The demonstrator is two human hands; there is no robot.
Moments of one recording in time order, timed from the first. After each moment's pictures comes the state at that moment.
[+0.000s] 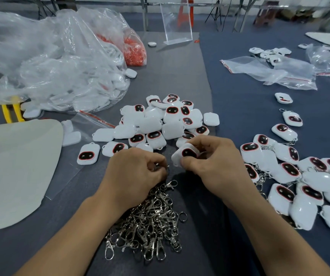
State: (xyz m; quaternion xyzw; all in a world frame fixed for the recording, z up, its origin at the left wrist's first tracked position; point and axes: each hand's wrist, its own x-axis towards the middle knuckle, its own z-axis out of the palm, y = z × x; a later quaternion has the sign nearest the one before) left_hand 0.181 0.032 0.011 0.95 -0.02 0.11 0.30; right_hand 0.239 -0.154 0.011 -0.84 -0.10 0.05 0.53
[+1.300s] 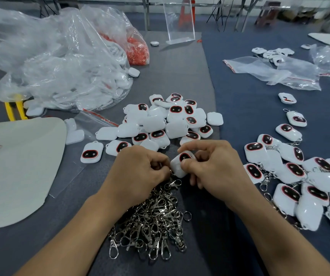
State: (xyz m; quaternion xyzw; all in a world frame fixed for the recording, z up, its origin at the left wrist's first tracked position) left_hand 0.183 0.034 0.010 0.93 -0.03 0.09 0.37; right_hand 0.235 -0.150 0.010 -0.83 -0.14 0.10 0.53
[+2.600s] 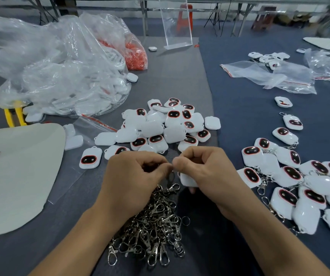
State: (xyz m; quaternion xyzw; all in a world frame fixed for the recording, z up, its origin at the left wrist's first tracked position) left_hand 0.172 0.030 0.010 0.89 0.01 0.20 0.42; right_hand 0.227 -0.142 0.016 -0.77 -0.15 0.14 0.60
